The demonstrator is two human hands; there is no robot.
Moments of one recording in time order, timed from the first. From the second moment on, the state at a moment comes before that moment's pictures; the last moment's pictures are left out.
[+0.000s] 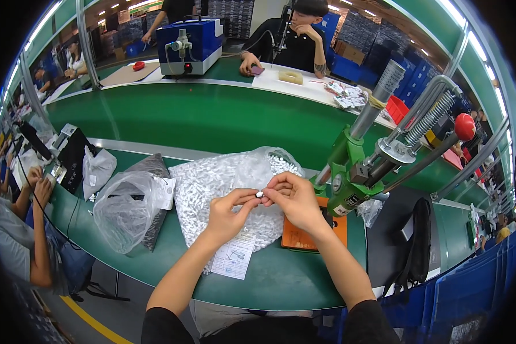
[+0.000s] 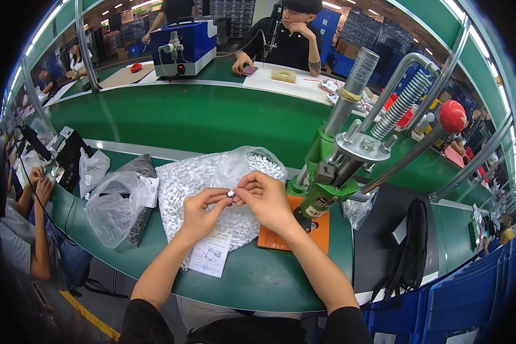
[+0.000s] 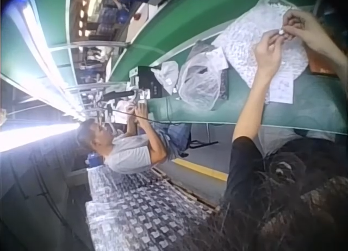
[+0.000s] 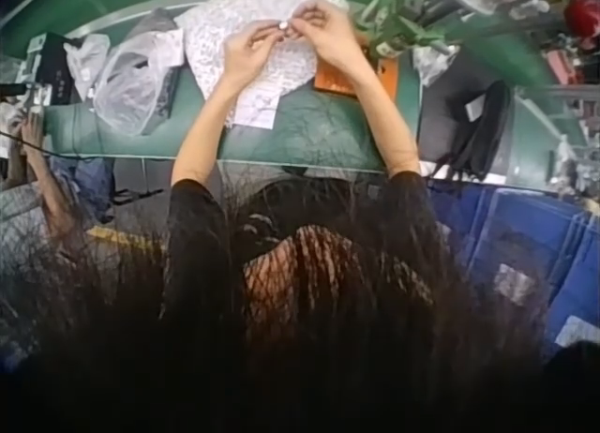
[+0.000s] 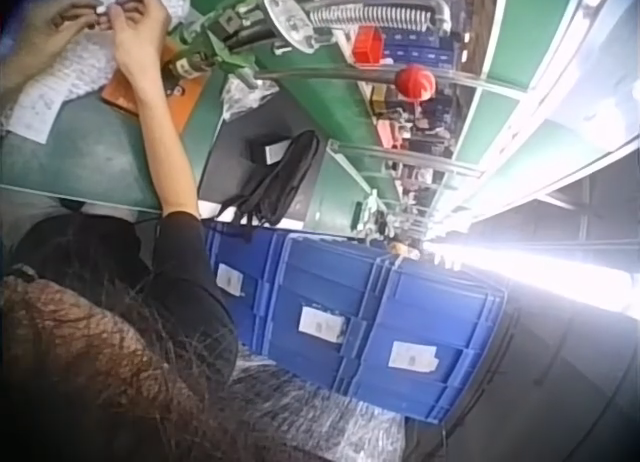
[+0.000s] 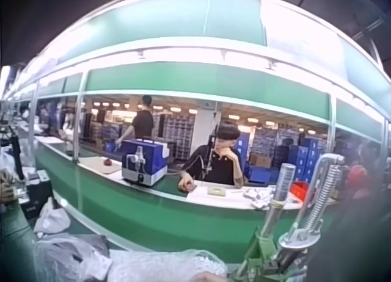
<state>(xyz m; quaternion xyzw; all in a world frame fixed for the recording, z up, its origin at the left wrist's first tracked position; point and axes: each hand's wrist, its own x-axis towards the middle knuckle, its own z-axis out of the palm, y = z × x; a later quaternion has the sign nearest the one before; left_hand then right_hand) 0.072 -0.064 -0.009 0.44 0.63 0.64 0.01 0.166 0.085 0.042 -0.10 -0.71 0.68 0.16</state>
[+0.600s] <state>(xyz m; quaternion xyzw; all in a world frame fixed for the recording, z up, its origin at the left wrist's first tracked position) 0.070 -0.062 -0.015 0.48 0.66 0.58 -0.06 0.171 0.079 0.050 -0.09 -0.76 0.62 0.15</state>
